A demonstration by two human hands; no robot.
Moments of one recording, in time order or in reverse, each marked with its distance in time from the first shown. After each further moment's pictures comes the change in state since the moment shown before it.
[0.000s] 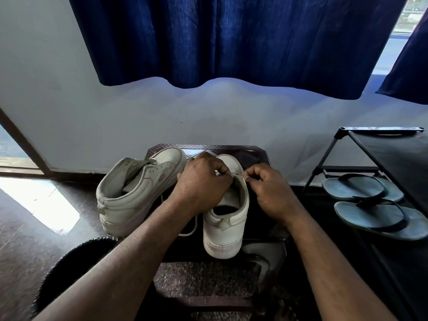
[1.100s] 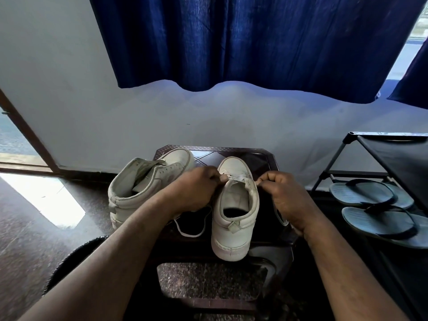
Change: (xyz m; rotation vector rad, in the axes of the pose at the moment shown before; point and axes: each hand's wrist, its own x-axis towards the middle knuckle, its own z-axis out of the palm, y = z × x) left_hand -0.009 -0.012 -0.034 -0.014 -0.276 -0.079; right_hand -0.002 0.003 -0.011 0.179 -0.052 0.134
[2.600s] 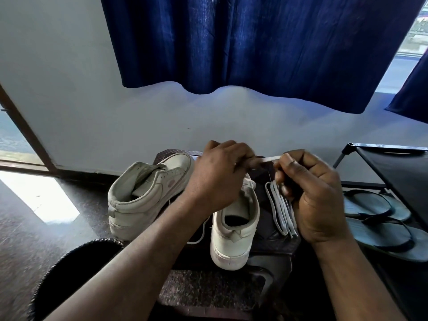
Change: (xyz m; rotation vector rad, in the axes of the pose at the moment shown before) left_hand 0.013 0.038 0.012 0.074 0.434 0.423; right_hand -0.033 -0.051 -0.013 0.511 0.138 -0.324
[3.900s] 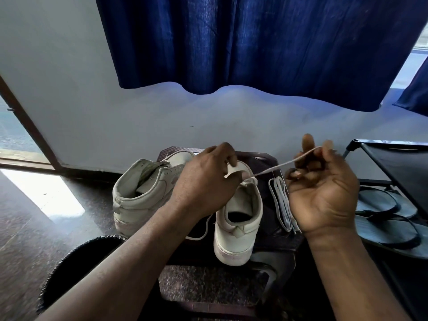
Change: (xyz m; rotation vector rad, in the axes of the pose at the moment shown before) left_hand -0.021 -0.006 -0.016 0.093 0.005 -0.120; right_hand 0.010 0.008 -0.002 0.629 0.260 0.179
